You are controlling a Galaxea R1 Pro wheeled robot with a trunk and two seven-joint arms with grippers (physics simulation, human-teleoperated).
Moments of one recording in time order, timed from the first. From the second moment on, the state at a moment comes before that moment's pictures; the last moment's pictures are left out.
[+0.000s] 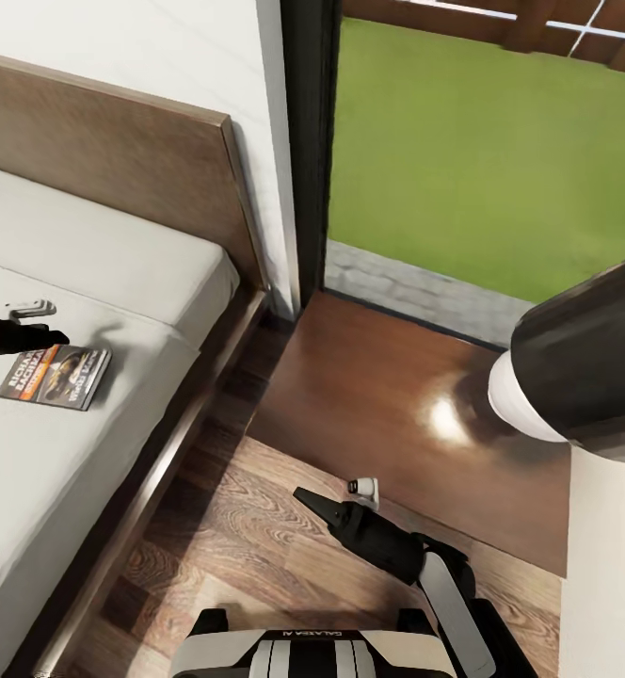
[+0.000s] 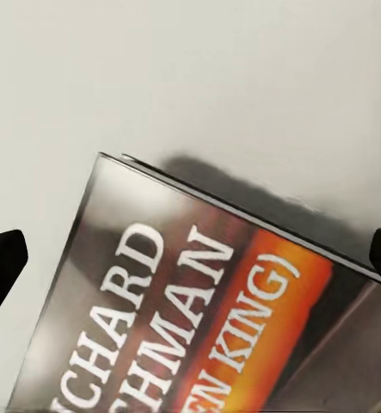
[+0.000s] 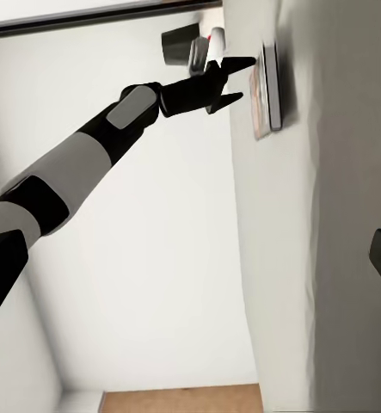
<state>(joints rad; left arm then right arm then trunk) -1.61 0.48 1.01 -0.18 -1.18 0.60 -0.35 -0.28 0.06 0.18 -1.35 -0.83 0.69 0.90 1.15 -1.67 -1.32</state>
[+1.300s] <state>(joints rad) -1.61 0.48 1.01 -0.18 -1.18 0.60 -0.35 -0.28 0.06 0.18 -1.35 -0.83 0.69 0.90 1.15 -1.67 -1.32</state>
